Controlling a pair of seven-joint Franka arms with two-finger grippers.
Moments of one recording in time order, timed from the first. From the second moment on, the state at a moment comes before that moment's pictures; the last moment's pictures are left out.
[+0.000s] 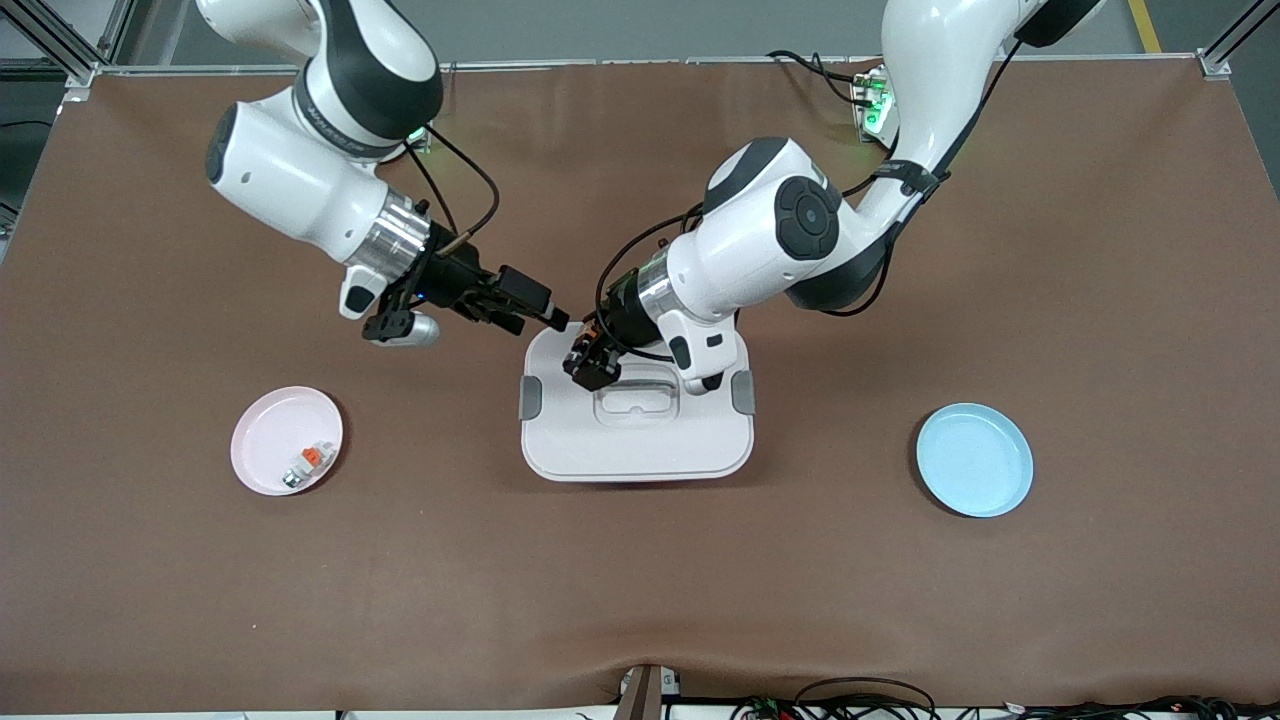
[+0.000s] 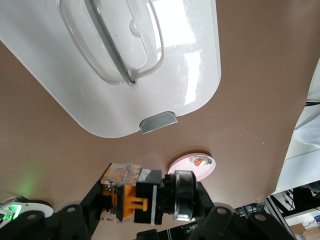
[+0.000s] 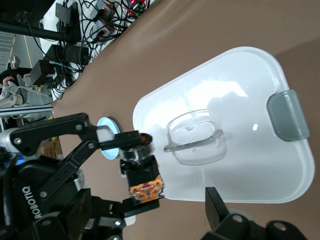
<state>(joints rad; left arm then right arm) -0.39 0.64 -0.44 -1.27 -0.30 2.28 -1.76 0.58 0.10 -0.04 -1.94 0.85 2.47 0.30</state>
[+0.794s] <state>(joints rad) -0.39 0.65 -0.44 -1.26 -0.30 2.28 -1.77 0.62 0.16 -0.04 -1.96 0.86 2.60 0.31</state>
